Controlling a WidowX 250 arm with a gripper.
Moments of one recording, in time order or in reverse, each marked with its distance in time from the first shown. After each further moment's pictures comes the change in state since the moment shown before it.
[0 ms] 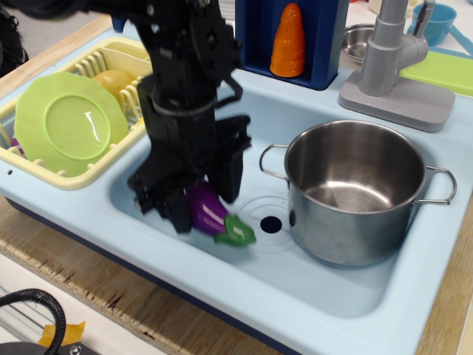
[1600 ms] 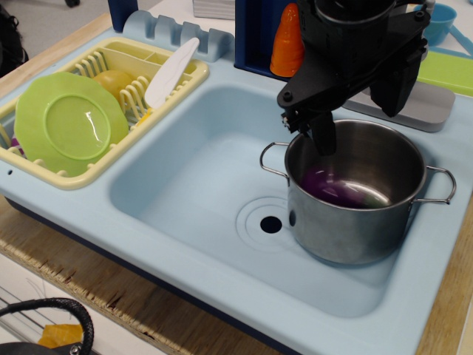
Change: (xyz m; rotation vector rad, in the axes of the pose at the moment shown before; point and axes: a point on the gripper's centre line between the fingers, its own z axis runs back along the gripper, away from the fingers) arm -0.061 -0.095 0.058 -0.289 -0.060 -0.228
